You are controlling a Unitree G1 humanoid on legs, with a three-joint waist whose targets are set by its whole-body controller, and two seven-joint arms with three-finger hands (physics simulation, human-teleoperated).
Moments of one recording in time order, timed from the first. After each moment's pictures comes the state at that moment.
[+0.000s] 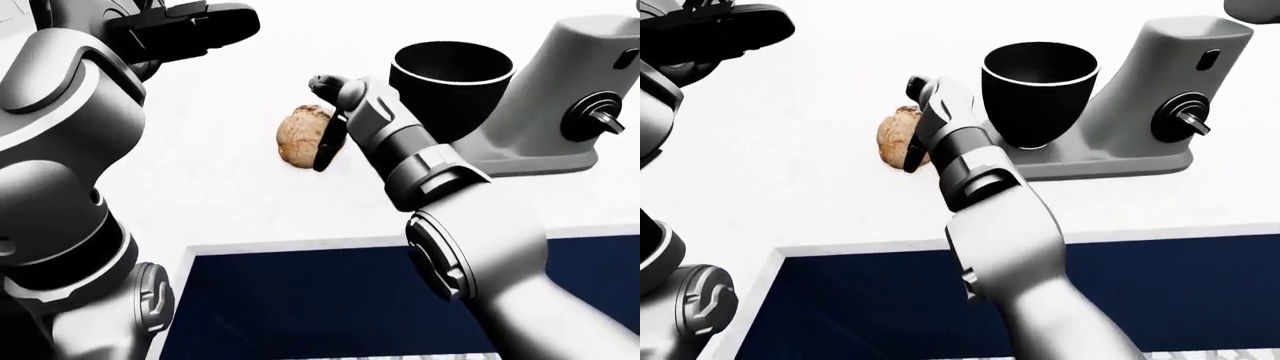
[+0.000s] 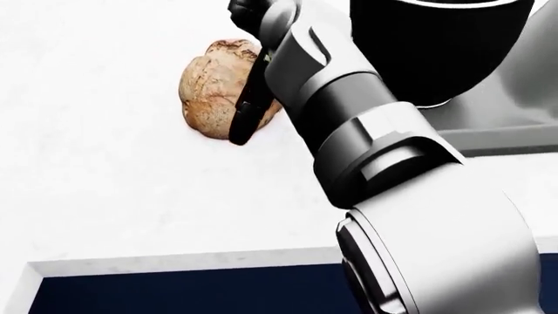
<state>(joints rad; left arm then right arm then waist) -1.07 0.49 0.25 -0.35 -0.81 1.09 0.61 -1.62 0.02 -0.03 1.39 -0.81 0.38 0.40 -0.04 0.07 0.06</state>
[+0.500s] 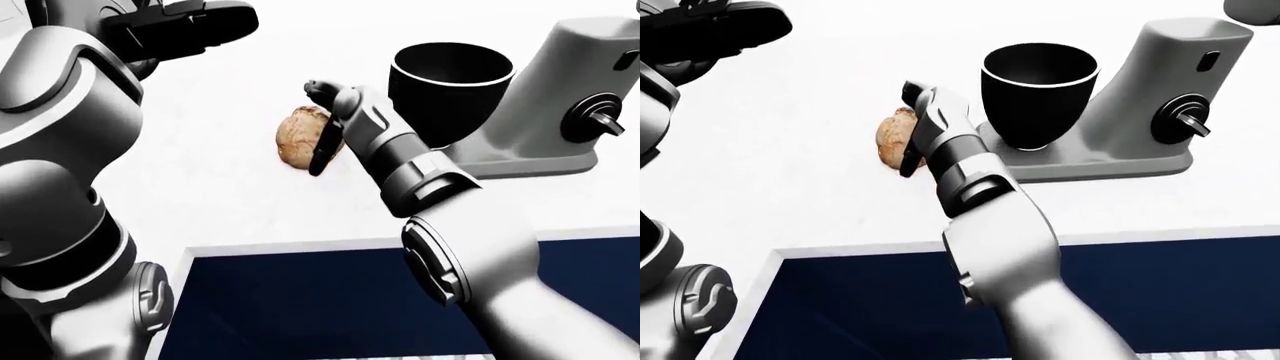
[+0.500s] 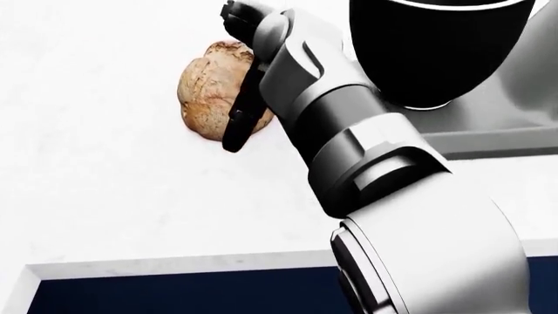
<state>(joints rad) -1.07 0.50 0.25 -0.35 -0.82 1.09 0.61 -1.60 0.04 -0.02 1.39 -0.79 0.35 0.35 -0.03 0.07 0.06</state>
